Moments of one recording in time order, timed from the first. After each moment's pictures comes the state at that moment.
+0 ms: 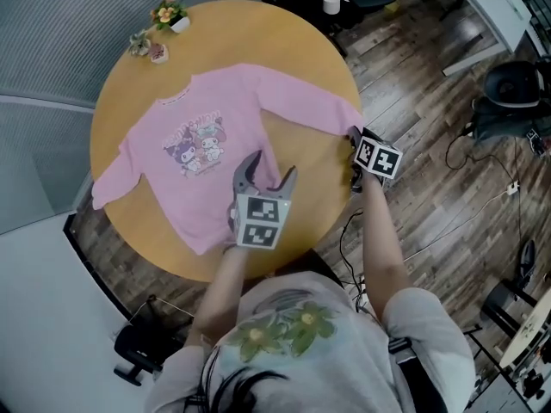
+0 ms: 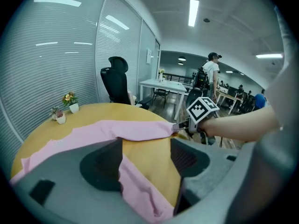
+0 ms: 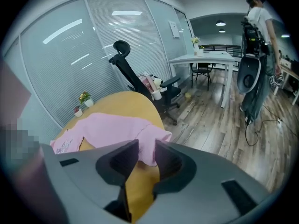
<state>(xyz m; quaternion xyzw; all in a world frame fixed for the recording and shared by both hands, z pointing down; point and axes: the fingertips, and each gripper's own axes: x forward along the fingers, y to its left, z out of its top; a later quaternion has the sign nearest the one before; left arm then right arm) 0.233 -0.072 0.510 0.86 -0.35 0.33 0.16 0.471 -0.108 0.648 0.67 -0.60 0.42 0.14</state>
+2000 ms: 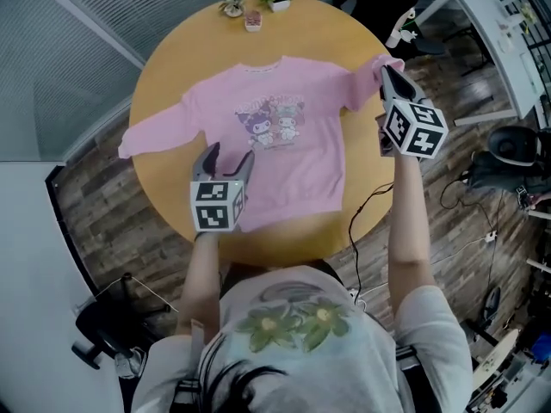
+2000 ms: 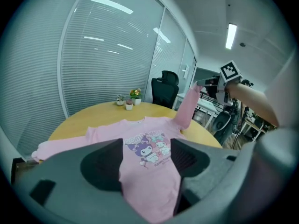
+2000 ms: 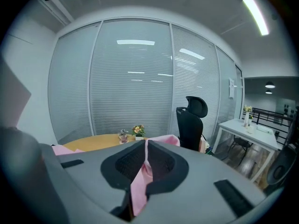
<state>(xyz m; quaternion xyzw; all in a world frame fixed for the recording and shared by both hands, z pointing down) -0.091 -0.089 0.494 0.79 -0.51 0.23 0.25 0.215 -0.245 0.361 0.60 -0.78 0.10 0.16</state>
